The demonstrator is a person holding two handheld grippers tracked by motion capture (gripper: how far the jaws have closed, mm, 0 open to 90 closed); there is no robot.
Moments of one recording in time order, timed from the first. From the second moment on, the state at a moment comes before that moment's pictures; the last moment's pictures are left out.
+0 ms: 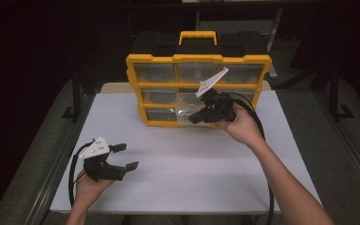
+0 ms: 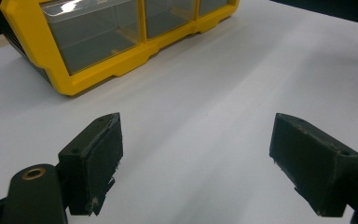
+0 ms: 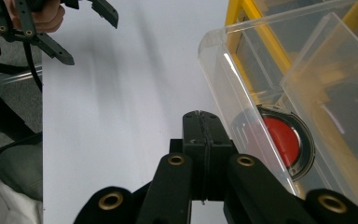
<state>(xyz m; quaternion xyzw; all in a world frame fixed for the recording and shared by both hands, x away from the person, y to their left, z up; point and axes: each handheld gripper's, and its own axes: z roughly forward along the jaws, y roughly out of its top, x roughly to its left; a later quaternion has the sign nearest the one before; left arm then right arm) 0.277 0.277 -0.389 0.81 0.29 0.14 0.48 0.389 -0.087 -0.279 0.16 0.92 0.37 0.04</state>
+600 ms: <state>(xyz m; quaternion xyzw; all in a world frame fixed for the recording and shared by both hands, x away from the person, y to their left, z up) 0.276 0.277 -0.389 0.81 0.29 0.14 0.49 0.400 -0.083 -0.280 0.18 0.91 0.37 0.04</state>
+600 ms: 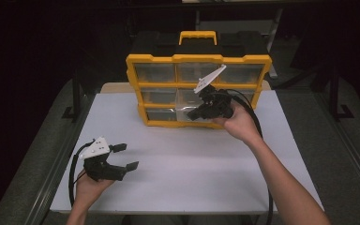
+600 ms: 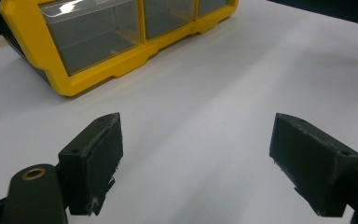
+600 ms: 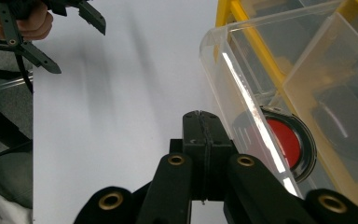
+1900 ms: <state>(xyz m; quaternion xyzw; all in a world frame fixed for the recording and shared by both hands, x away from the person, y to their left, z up) 0.277 0.279 -0.388 0.81 0.29 0.14 0.49 0.423 -0.085 -0.280 0.20 0.91 0.36 0.05</state>
